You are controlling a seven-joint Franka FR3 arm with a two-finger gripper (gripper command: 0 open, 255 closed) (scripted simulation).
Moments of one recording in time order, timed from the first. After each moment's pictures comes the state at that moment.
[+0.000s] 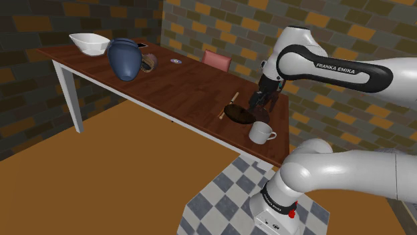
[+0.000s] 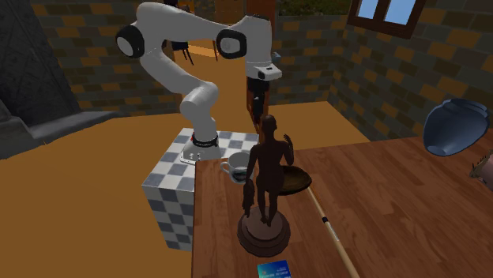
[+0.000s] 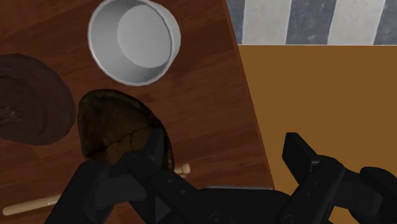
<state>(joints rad) -0.12 -0.92 -0.22 -2.67 -0.23 1.82 -0.17</state>
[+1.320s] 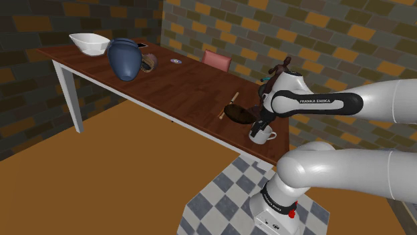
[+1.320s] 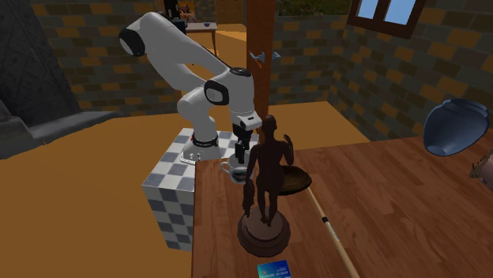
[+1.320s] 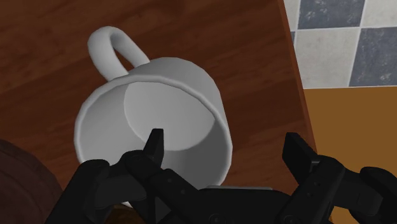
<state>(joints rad) -0.29 -0.85 -0.46 -2.98 -0.45 2.20 -0.27</state>
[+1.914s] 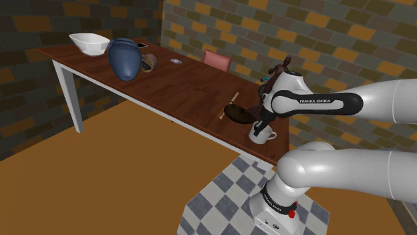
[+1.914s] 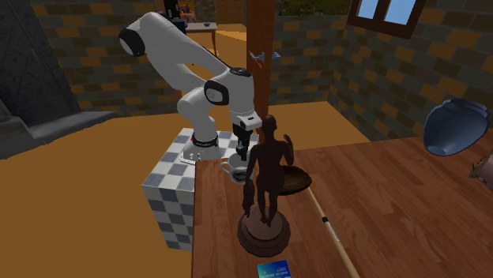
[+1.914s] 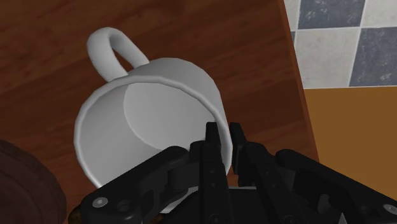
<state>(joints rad) -0.29 -0.85 -0.46 -2.98 -0.45 2.21 -0.27</state>
